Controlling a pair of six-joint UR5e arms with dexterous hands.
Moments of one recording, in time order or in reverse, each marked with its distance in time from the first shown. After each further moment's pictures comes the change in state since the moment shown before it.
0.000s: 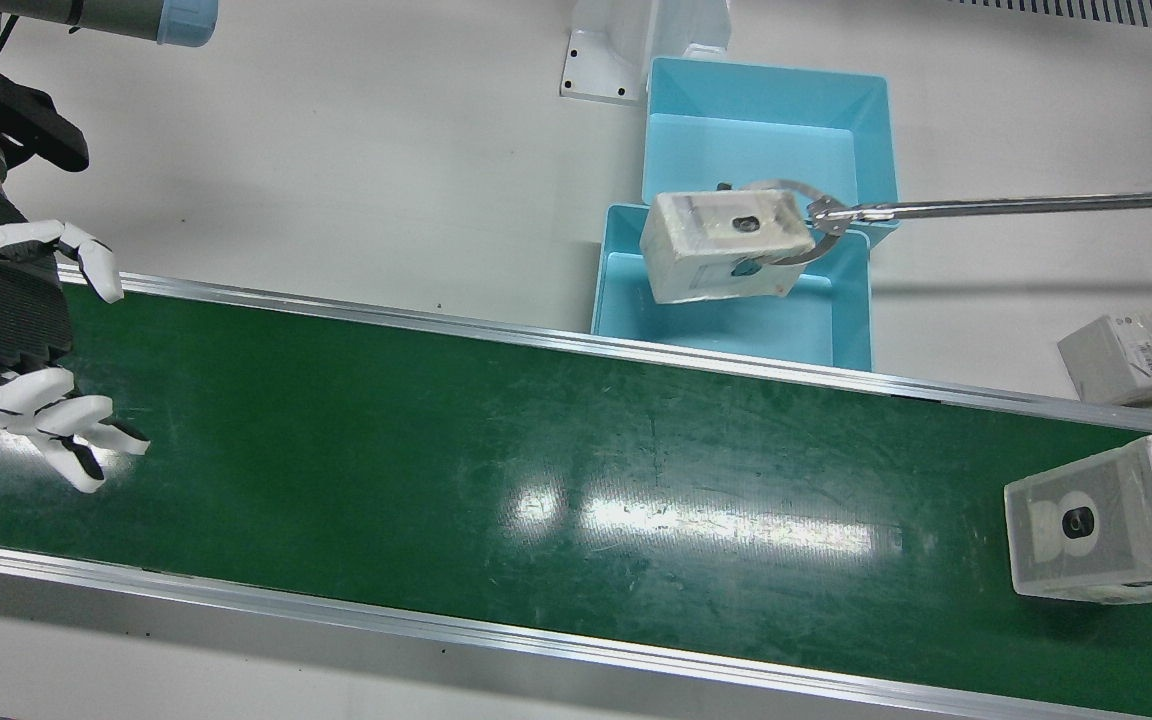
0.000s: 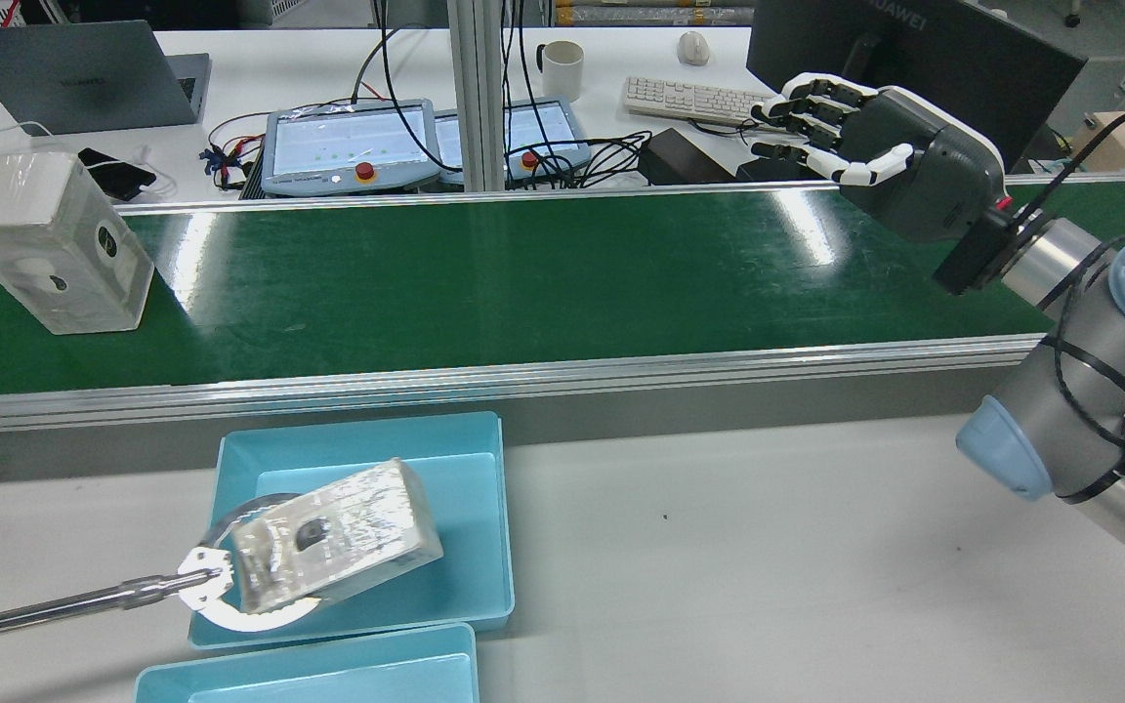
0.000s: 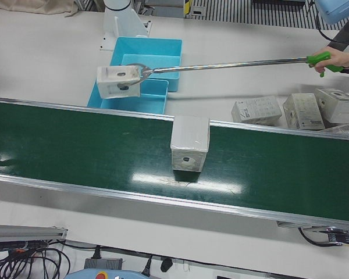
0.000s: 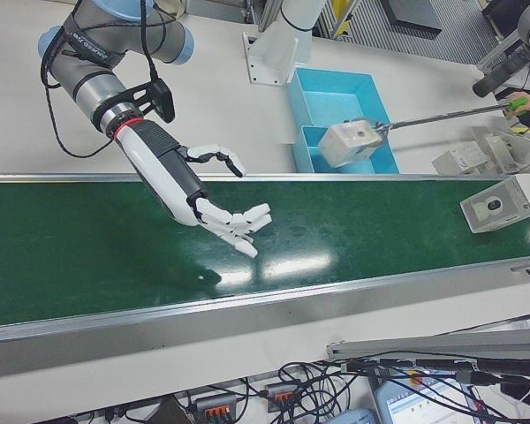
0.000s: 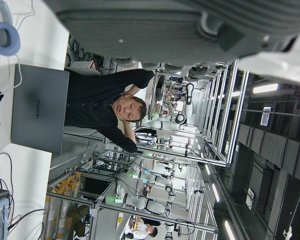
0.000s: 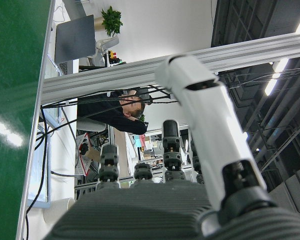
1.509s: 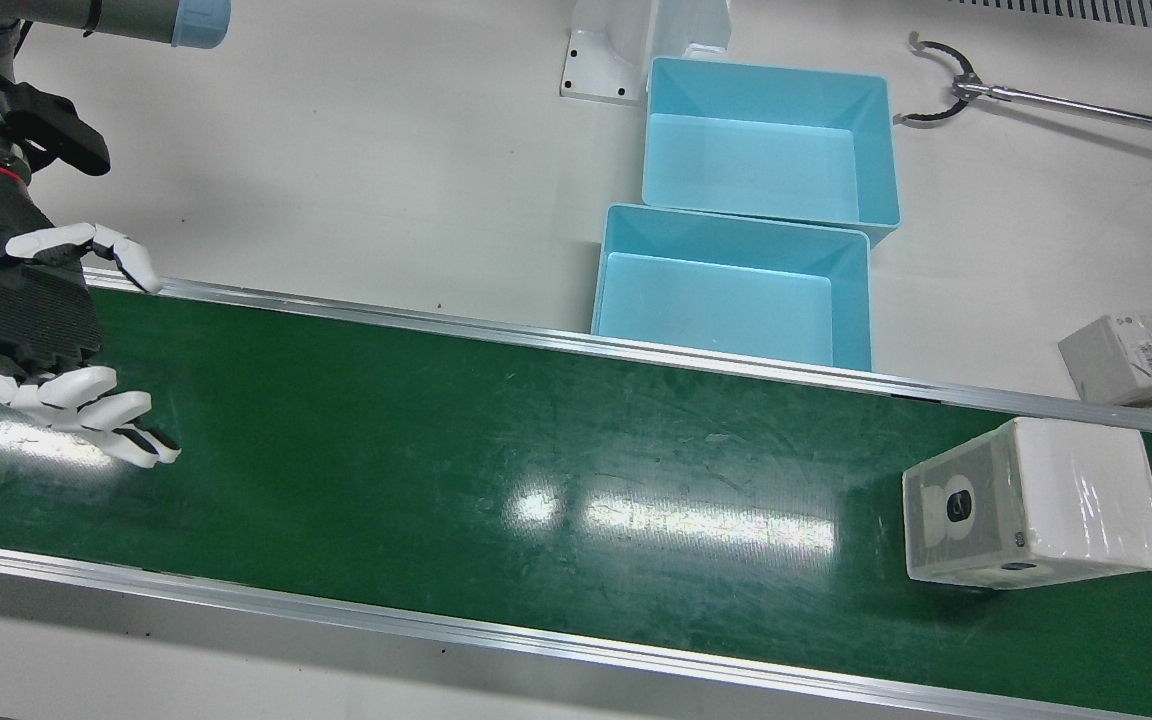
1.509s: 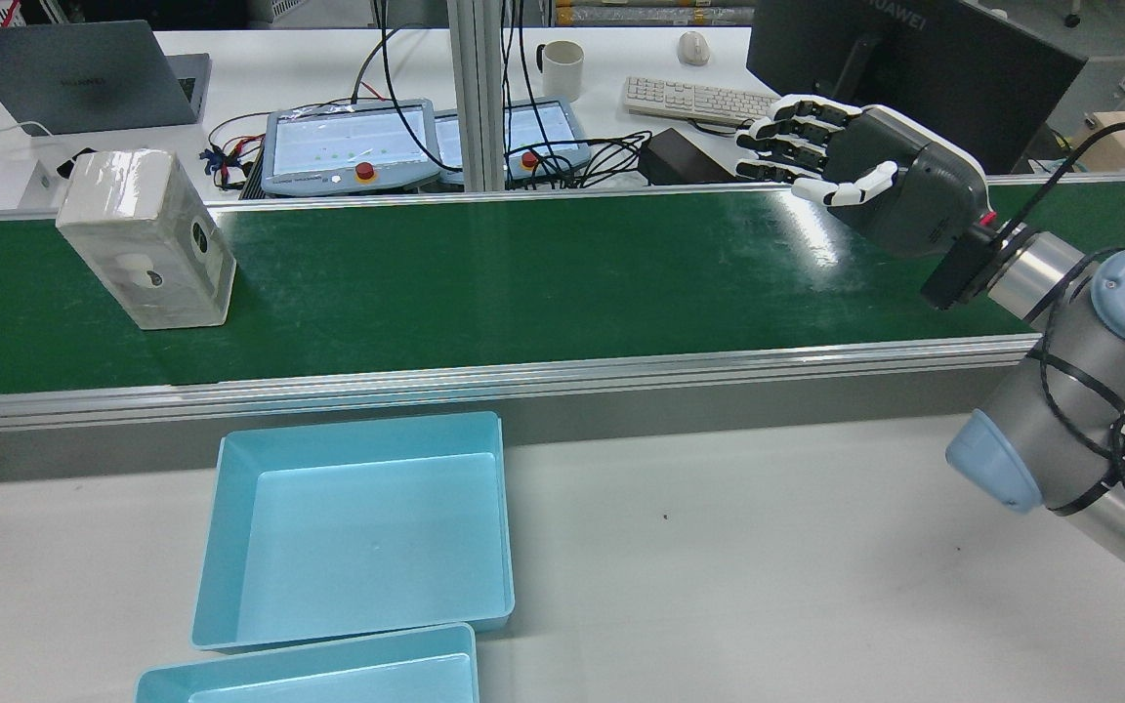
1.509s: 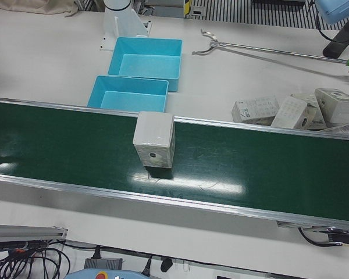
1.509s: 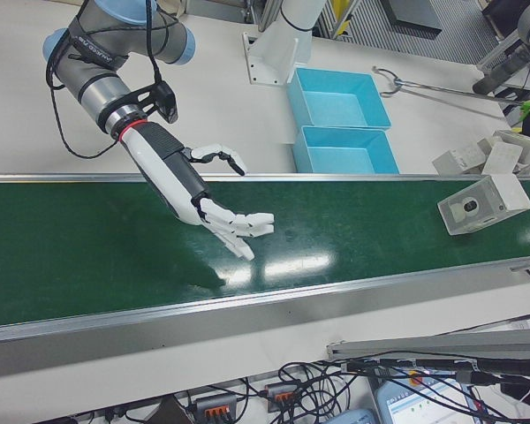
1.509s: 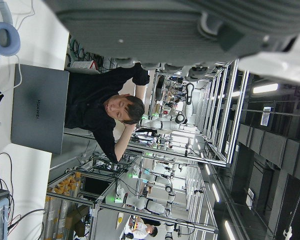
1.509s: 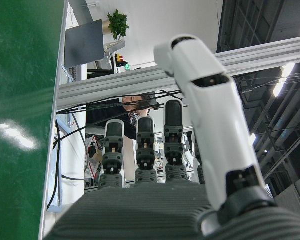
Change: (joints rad) left arm 0.000 0.000 0.000 0.000 0.000 0.000; right arm -0.028 -0.001 -0.003 -0.008 0.000 -0.004
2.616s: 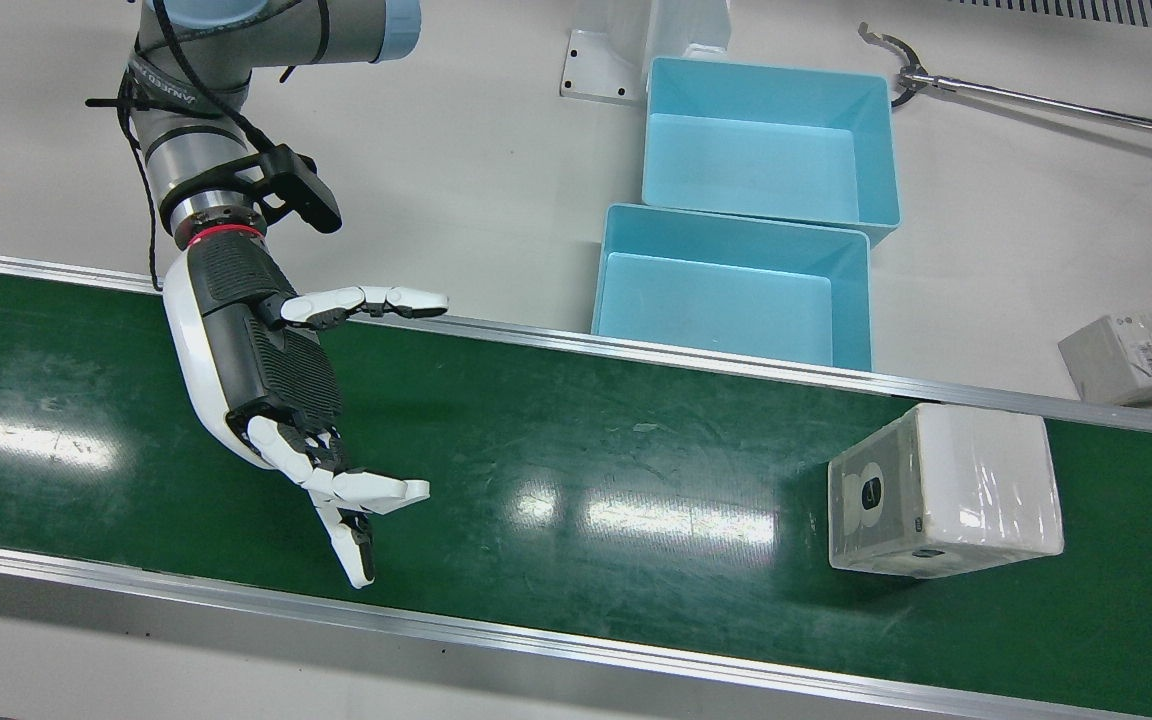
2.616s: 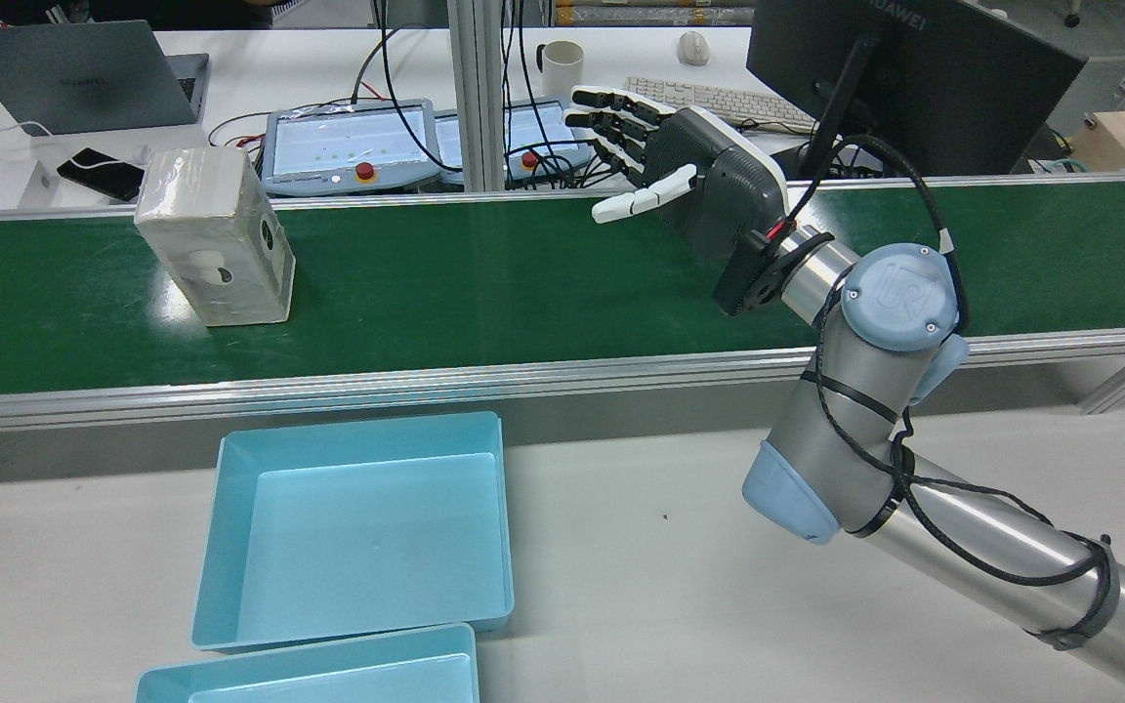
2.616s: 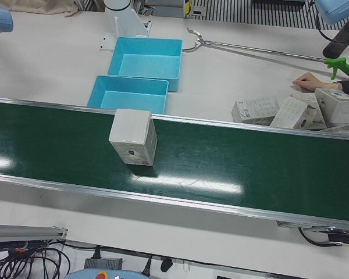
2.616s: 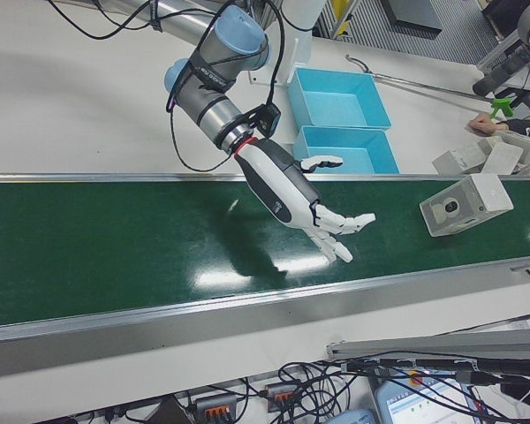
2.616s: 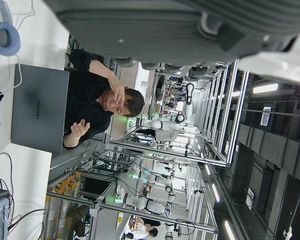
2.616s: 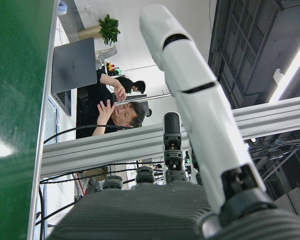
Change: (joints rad) left arm 0.000 0.000 0.000 0.000 0.000 0.000; right arm -0.214 0.312 -0.102 -0.168 0.233 -0.105
